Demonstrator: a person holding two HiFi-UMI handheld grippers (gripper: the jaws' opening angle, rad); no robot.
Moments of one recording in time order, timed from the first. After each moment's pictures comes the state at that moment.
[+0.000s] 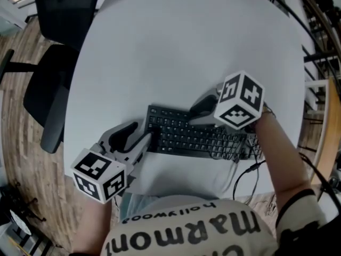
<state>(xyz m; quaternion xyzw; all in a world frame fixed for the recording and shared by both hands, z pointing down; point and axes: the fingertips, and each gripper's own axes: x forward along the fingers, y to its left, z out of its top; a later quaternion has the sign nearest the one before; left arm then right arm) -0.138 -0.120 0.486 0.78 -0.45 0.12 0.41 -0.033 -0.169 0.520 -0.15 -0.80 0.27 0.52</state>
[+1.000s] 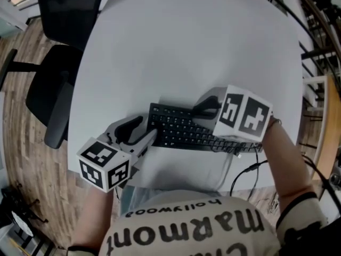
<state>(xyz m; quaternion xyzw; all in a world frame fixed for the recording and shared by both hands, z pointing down) -0.129 -0.118 0.482 0.80 -0.42 0.12 0.41 -0.036 -0.160 0.481 -0.11 -0.82 0.09 0.56</state>
